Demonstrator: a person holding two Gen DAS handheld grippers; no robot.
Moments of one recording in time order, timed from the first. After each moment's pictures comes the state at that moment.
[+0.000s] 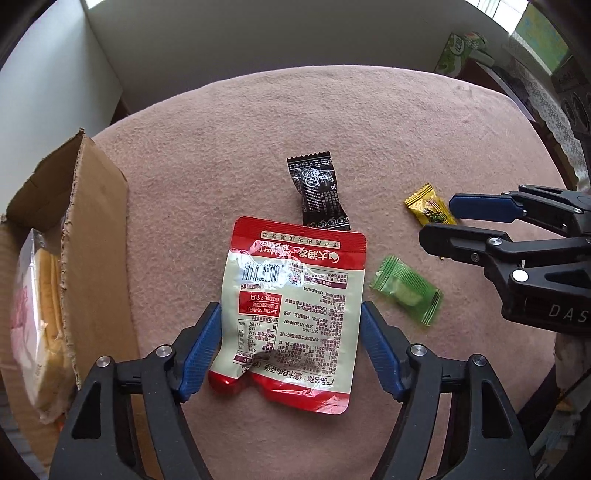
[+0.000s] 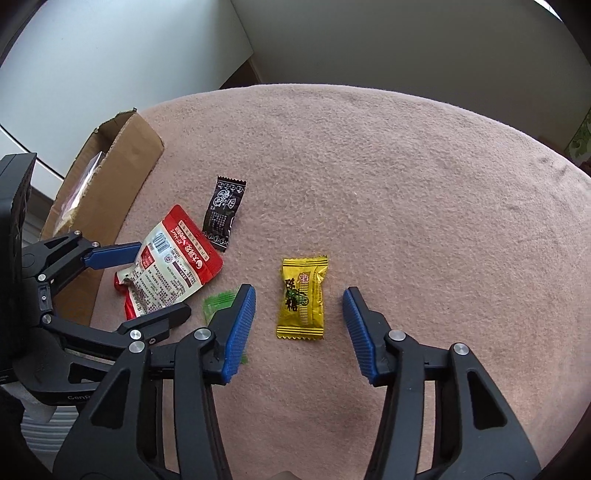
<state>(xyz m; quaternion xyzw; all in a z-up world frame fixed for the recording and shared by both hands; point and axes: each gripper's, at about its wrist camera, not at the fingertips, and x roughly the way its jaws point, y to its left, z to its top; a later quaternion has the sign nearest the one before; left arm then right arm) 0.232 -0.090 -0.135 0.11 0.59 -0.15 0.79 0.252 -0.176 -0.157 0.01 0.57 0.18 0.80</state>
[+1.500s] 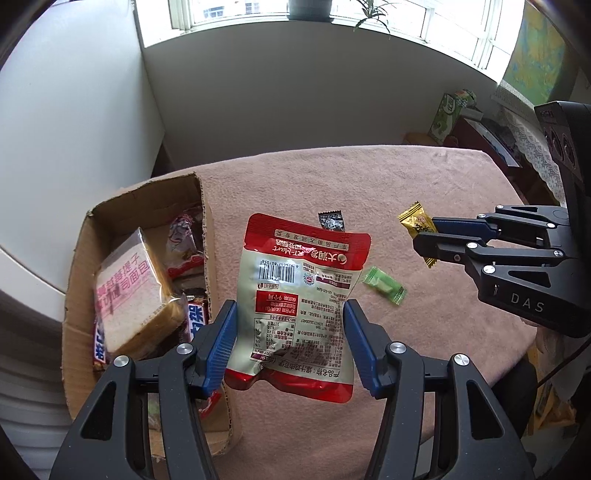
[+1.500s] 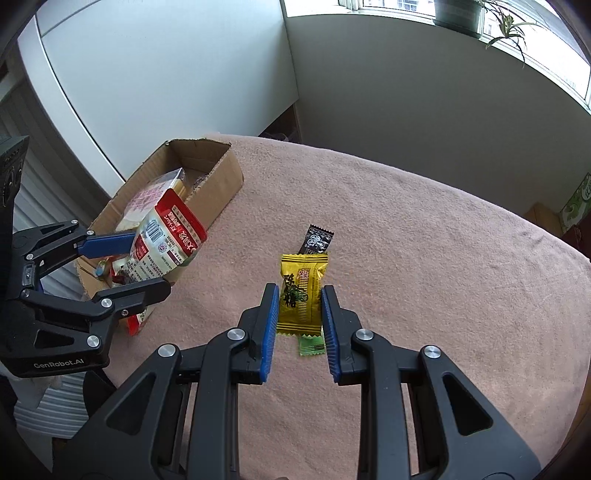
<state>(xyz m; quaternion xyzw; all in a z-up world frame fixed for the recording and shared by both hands) 0.184 -0.013 -0.042 0.06 0.50 -0.14 0.85 0.197 -0.129 -0.072 -0.04 0.48 0.22 0.85</state>
